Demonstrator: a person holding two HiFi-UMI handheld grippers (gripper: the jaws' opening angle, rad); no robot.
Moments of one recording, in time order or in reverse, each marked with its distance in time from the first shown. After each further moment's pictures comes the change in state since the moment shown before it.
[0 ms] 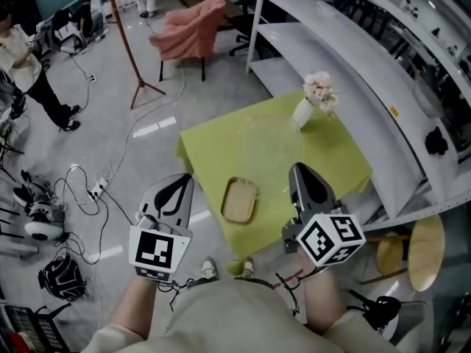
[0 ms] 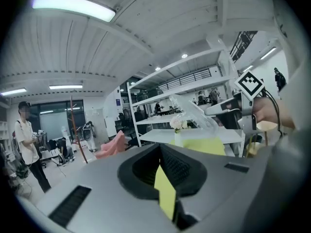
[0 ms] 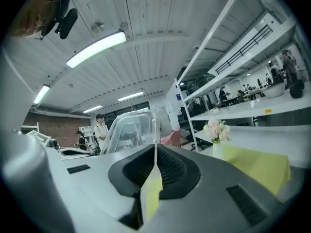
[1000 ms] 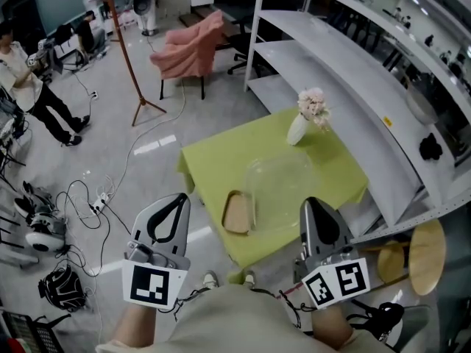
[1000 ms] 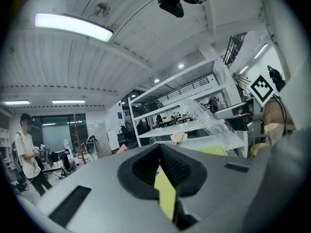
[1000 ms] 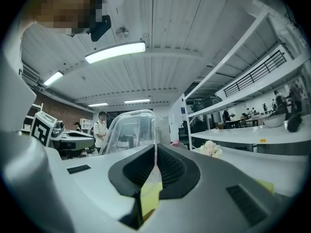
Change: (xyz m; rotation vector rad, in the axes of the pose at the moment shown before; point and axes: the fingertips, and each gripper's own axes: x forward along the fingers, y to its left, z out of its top) left arm -0.063 -0.011 0.058 0.025 -0.145 0.042; right arm -0.085 0.041 0.033 -0.213 -0.118 -0.001
